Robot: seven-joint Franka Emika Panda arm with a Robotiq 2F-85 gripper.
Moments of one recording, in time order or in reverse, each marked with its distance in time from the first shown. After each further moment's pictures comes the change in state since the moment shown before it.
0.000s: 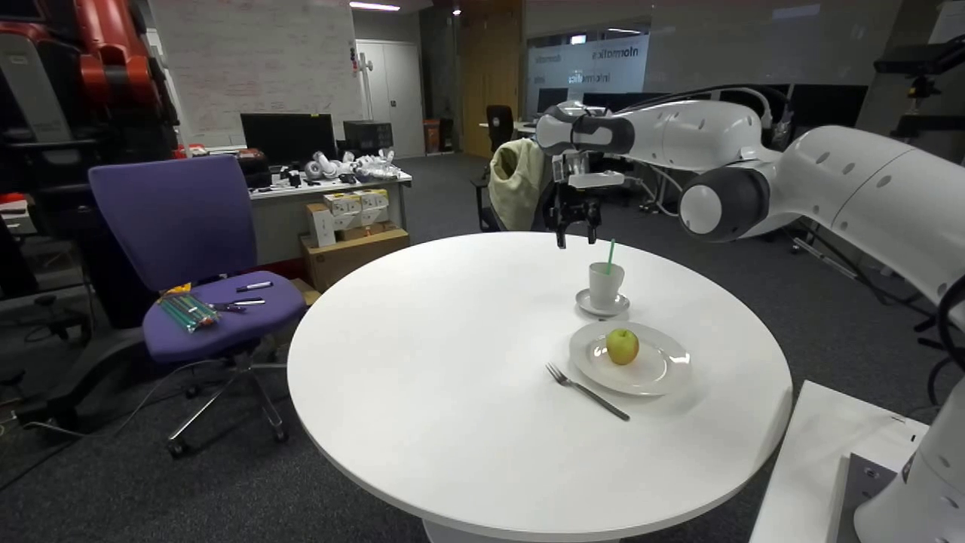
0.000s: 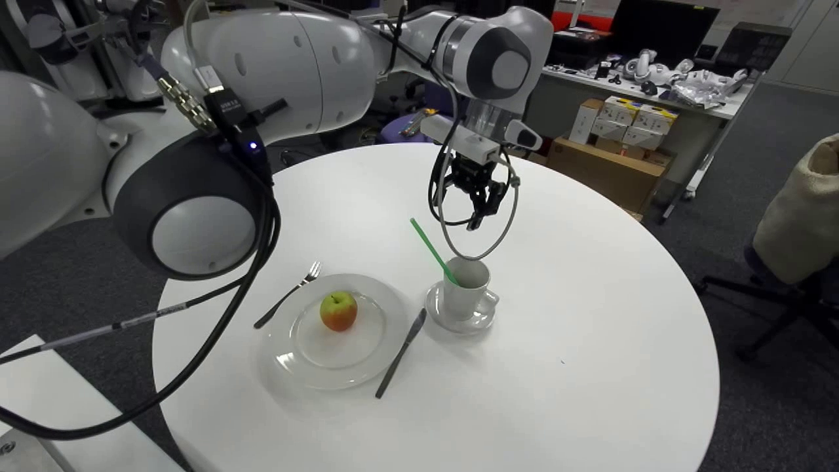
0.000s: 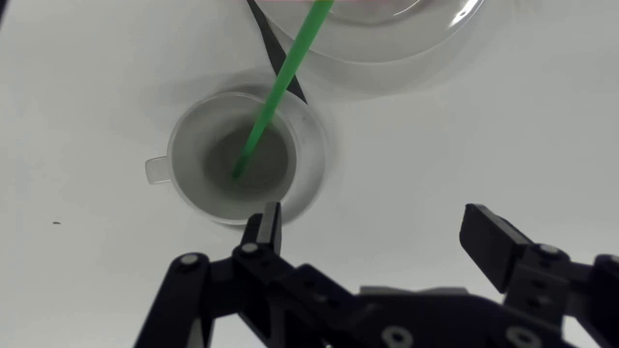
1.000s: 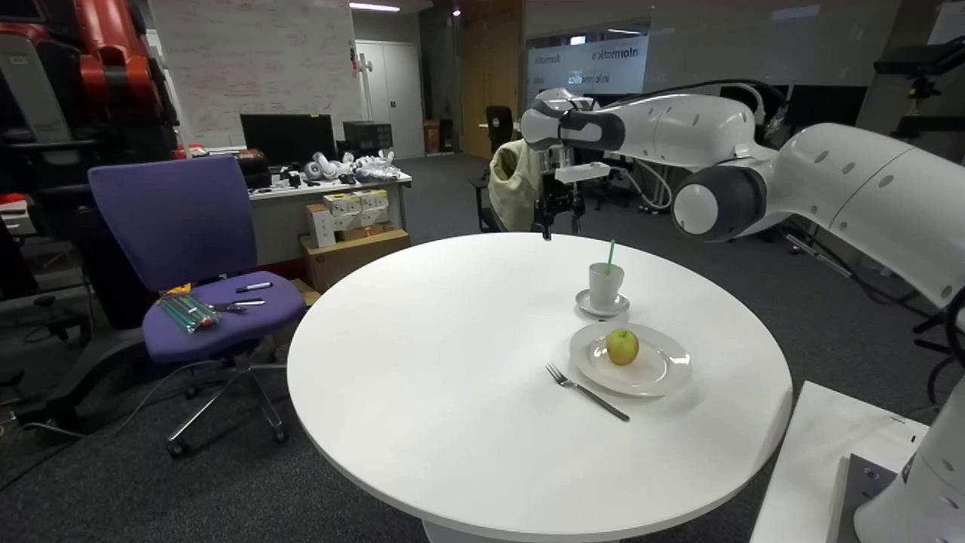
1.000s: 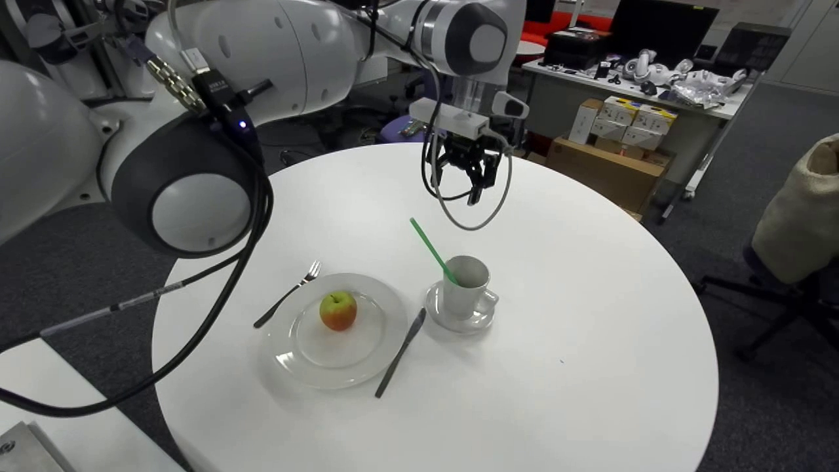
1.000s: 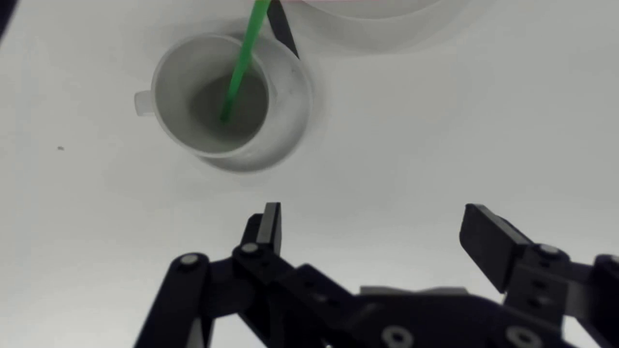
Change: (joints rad) arm 0.067 -0.023 -0.007 0.021 -0.051 0.070 -0.032
